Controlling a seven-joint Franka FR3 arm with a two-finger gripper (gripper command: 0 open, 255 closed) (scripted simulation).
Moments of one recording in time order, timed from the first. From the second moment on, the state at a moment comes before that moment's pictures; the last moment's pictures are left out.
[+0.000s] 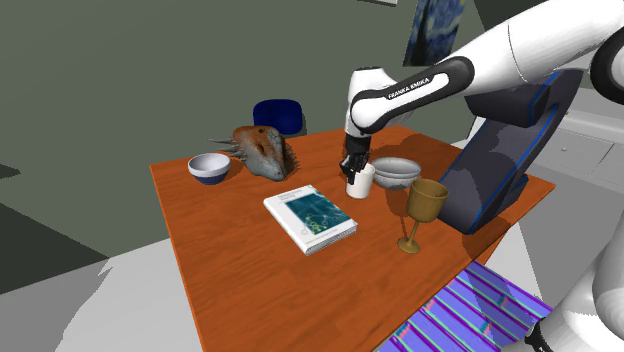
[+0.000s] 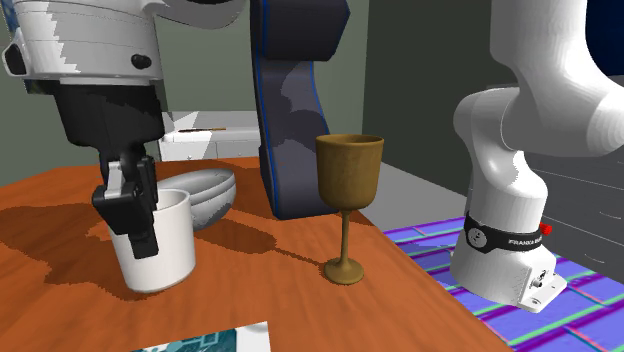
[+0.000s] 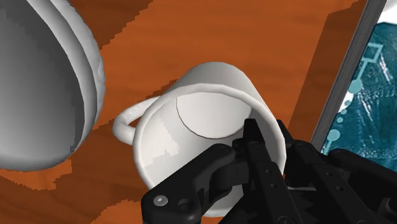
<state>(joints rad) -0.02 0.20 0.05 -1.96 -0.07 2.15 -0.02</state>
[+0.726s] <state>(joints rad) -0.02 0.15 0.06 -1.88 -0.06 2.02 -0.03</state>
